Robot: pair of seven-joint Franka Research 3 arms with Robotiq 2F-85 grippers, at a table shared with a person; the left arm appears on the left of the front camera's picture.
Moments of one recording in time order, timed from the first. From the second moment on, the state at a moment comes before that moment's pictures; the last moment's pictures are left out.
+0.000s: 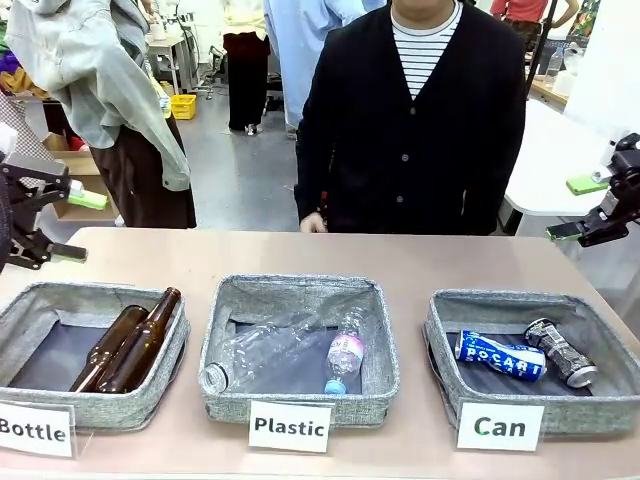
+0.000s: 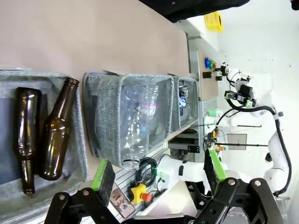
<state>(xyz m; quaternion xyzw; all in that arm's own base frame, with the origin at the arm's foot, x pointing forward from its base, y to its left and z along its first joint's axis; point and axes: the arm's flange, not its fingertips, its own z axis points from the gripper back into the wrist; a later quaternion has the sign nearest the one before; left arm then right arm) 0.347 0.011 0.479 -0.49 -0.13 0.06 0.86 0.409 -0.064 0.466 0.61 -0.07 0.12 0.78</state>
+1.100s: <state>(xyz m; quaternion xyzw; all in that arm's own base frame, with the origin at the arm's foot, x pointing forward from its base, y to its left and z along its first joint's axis) 0.346 0.013 0.483 -0.49 -0.14 0.06 0.86 0.409 -0.064 0.466 0.61 -0.07 0.12 0.78</state>
